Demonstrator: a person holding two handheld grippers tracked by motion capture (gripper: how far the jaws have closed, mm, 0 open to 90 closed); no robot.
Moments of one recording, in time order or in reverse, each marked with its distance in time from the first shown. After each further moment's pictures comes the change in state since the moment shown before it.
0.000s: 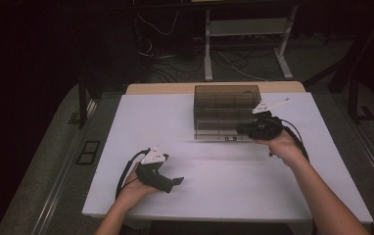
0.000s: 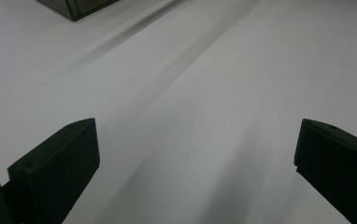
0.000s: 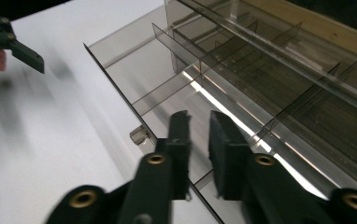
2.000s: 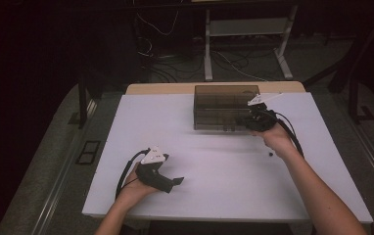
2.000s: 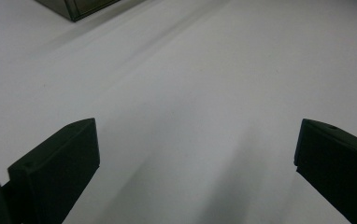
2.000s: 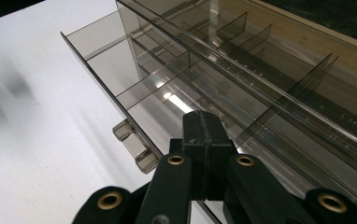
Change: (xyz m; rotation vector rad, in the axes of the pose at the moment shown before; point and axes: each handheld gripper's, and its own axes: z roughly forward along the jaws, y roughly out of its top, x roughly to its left) left arm 0.000 0.000 0.000 -0.006 -0.004 -0.007; right arm -0.019 0.012 0.023 0.011 -0.070 0.040
